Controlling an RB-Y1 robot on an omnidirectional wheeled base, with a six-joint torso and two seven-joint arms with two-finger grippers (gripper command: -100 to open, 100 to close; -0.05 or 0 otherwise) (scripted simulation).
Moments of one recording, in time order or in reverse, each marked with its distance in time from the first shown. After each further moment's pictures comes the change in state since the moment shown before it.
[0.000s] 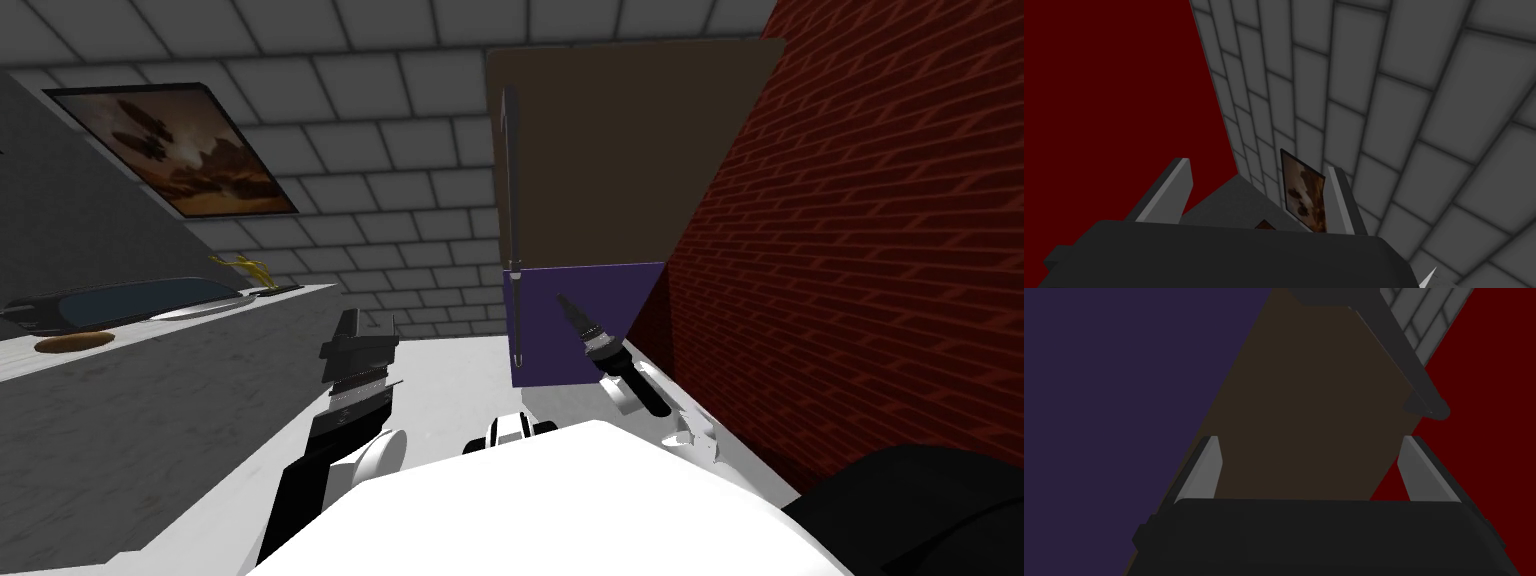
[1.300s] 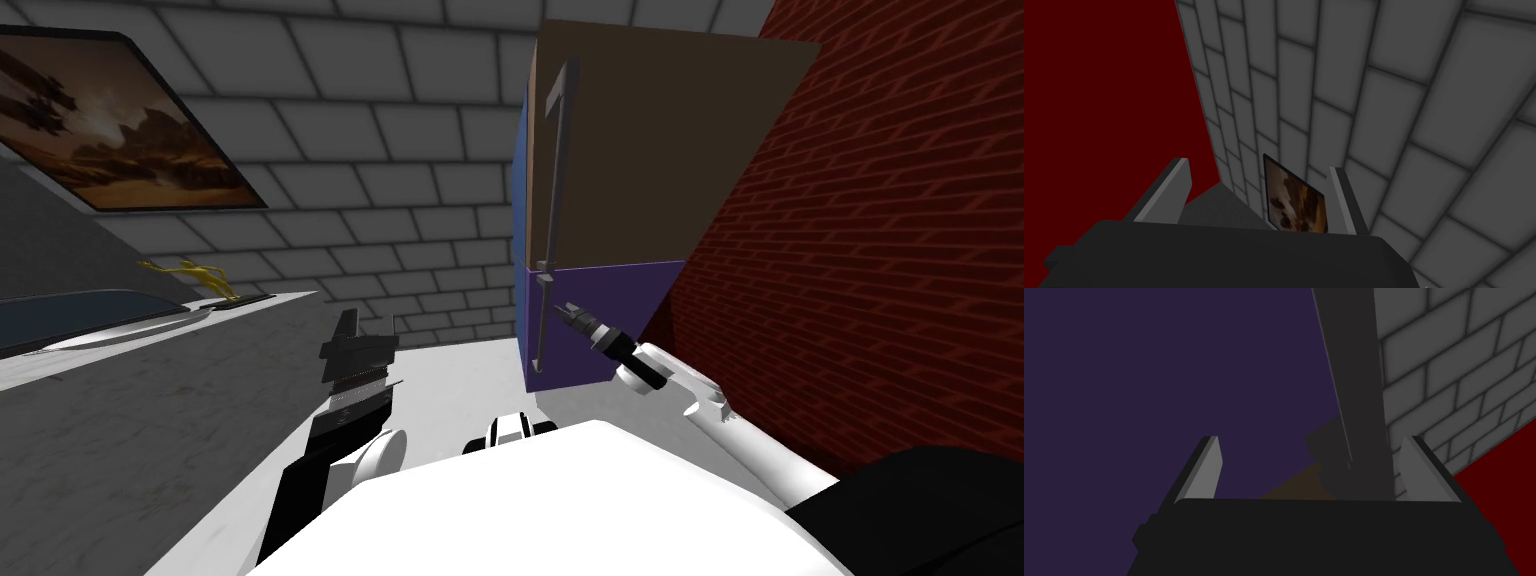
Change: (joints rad) left arm 0.000 0.000 0.000 0.000 0.000 0.000 0.000; right arm -0.065 -0.330 -0.012 0.157 0.197 0.132 0.011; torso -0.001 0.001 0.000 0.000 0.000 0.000
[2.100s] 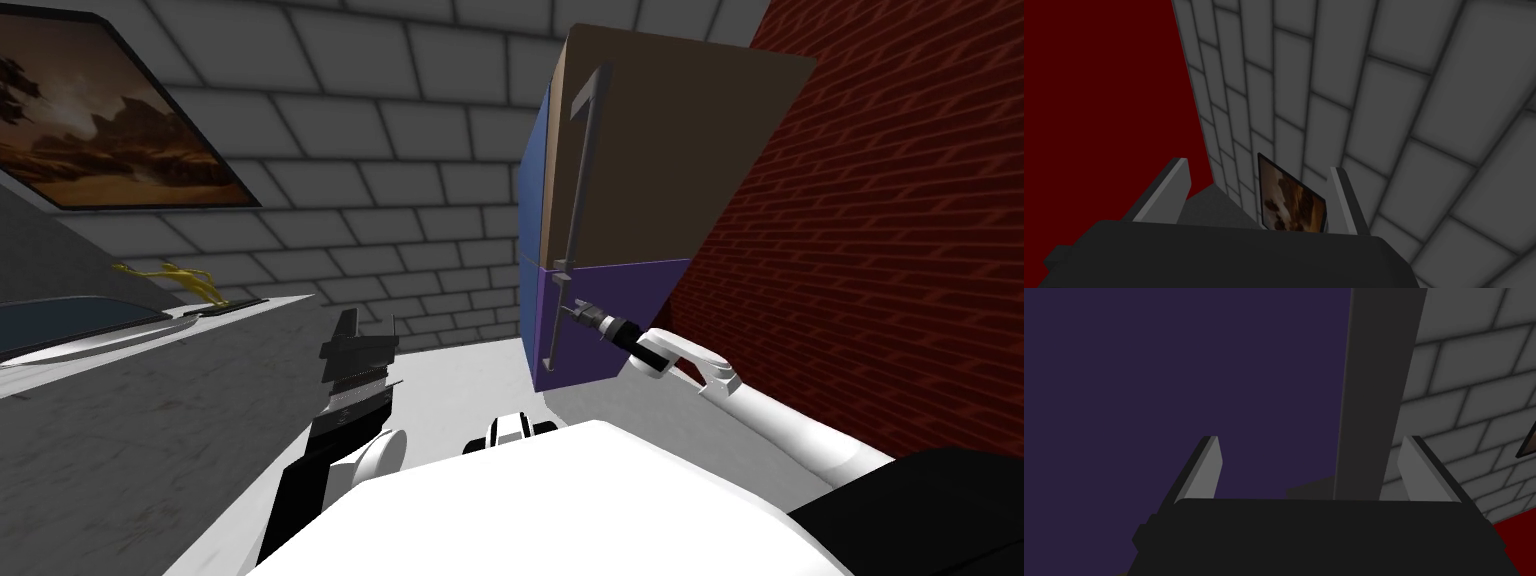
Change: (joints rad) left arm 0.000 0.000 0.000 0.000 0.000 0.000 0.000; right arm -0.041 -0.208 -0.011 0.103 0.090 0.067 -0.005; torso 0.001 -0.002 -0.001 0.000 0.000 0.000
